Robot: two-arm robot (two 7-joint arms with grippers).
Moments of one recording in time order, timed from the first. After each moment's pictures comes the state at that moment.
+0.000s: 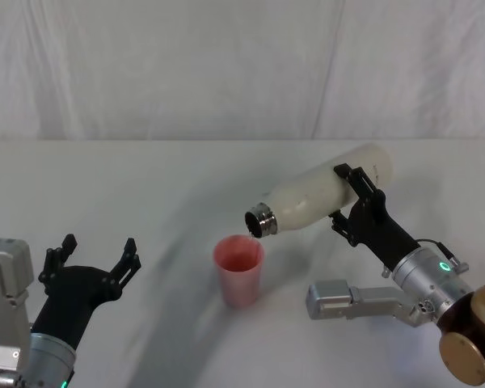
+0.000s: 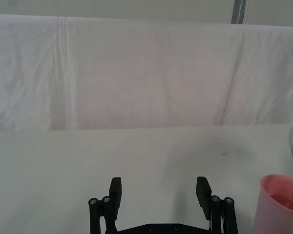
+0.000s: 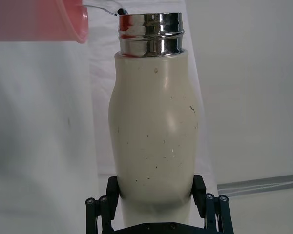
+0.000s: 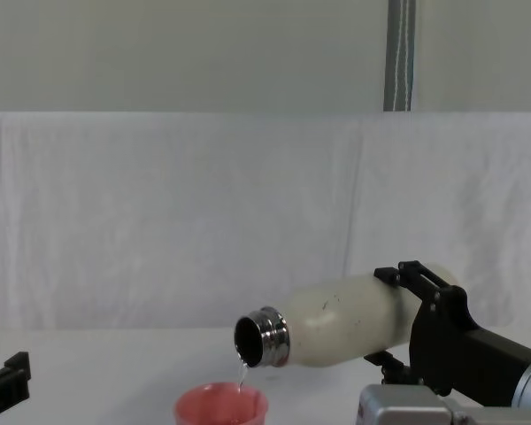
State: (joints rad) left arm 0.27 0.24 0.04 -1.85 -0.25 -0.02 -0.02; right arm 0.41 0.37 -0.66 -1.24 -0.99 -0.16 -0.28
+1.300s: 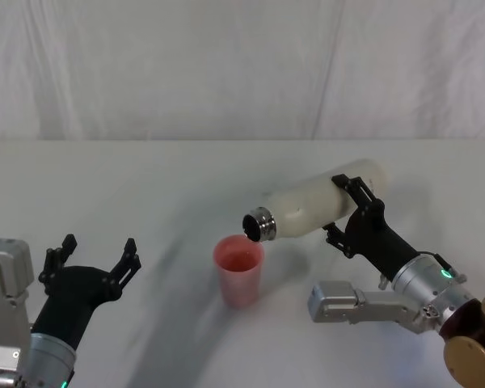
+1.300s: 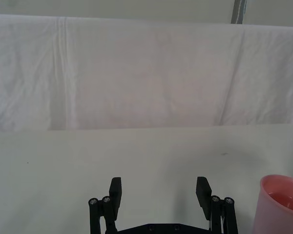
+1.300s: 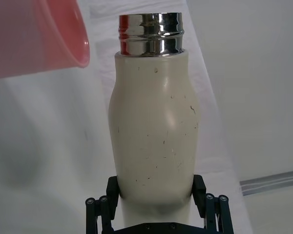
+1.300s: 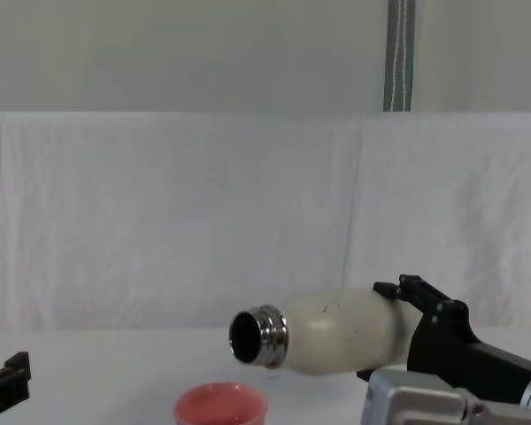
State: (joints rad) left arm 0.27 0.24 0.04 -1.85 -0.25 -0.02 -0.02; right arm 0.37 0.37 -0.62 -1.29 -0.89 -0.21 -0.18
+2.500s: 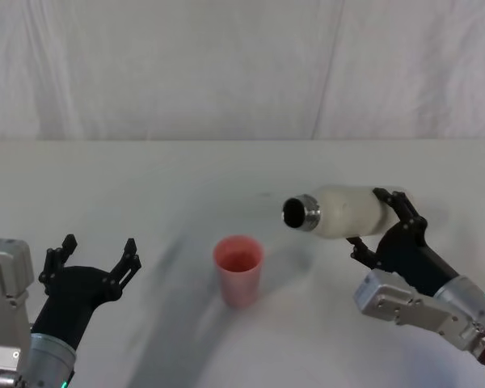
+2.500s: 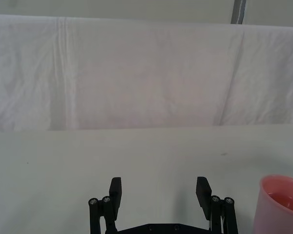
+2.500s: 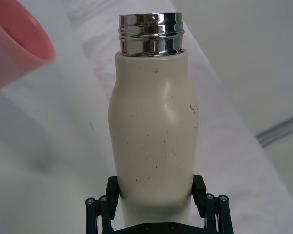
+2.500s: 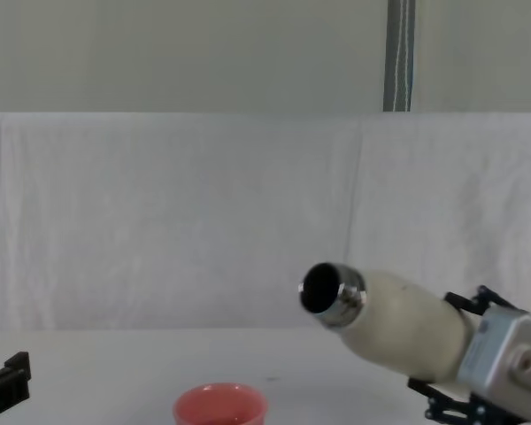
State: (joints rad) left arm 0.27 0.24 0.04 -1.85 -0.25 -0.02 -0.02; right arm 0.19 0.39 -0.45 -1.44 -0.63 -0.24 -0.05
